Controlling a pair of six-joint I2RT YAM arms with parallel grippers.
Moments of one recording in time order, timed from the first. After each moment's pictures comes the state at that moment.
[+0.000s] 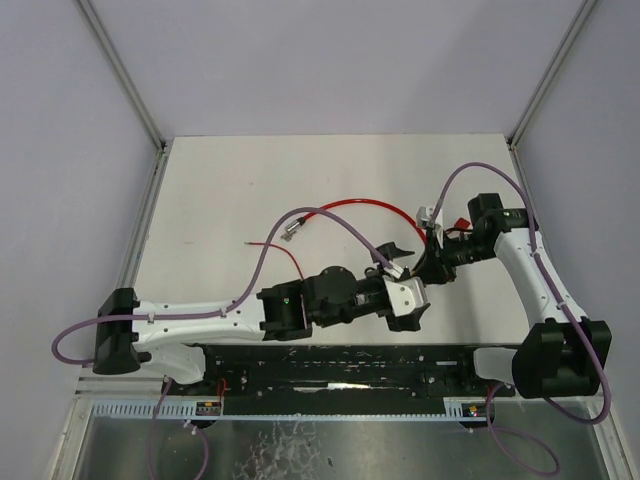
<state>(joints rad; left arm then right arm) -1.37 1.38 1.08 0.26 -0.16 0.34 0.05 1.27 1.04 -1.26 -1.04 -1.11</state>
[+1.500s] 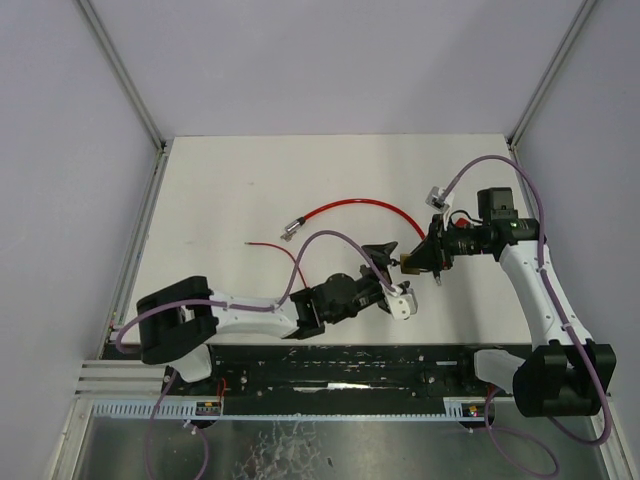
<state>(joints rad) -1.25 1.59 0.79 0.78 -0.22 0.72 0.03 1.17 1.01 -0.96 -1.11 -0.60</state>
